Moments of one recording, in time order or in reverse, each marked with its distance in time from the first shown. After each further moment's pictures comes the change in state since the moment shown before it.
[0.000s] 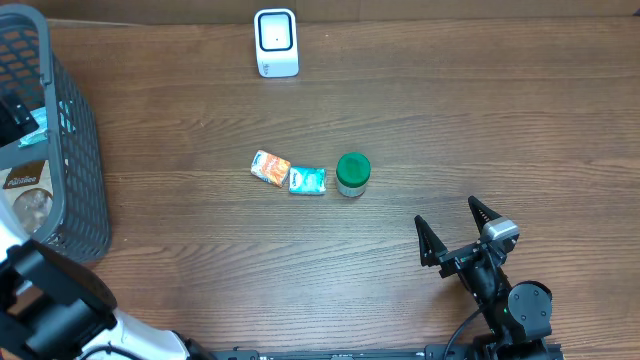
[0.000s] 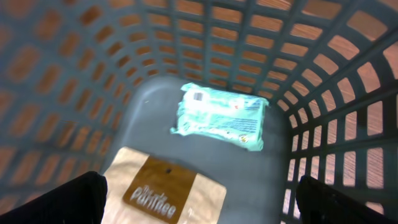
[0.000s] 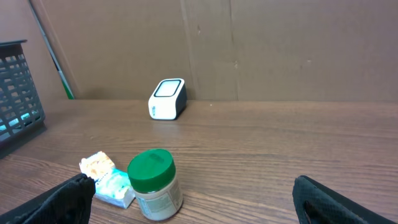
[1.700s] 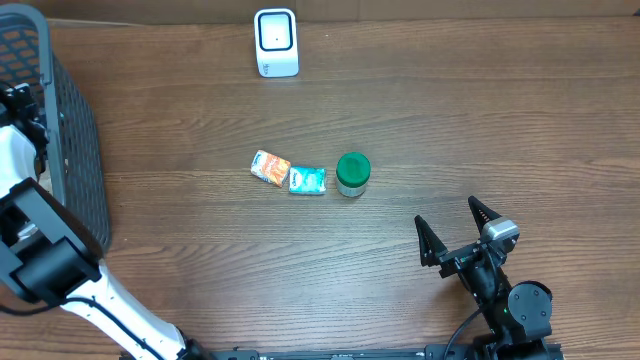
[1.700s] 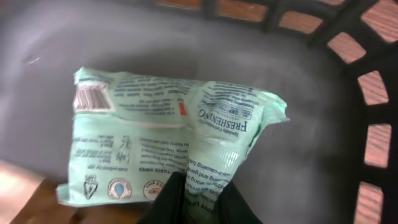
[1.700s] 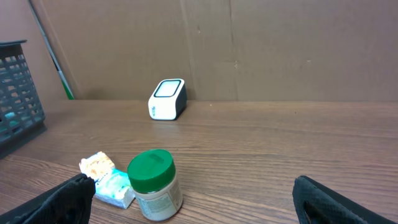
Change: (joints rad) left arm -0.065 0.330 0.060 0.046 -0.061 0.002; right arm 0.000 0.000 0.000 0.001 0.000 0.000
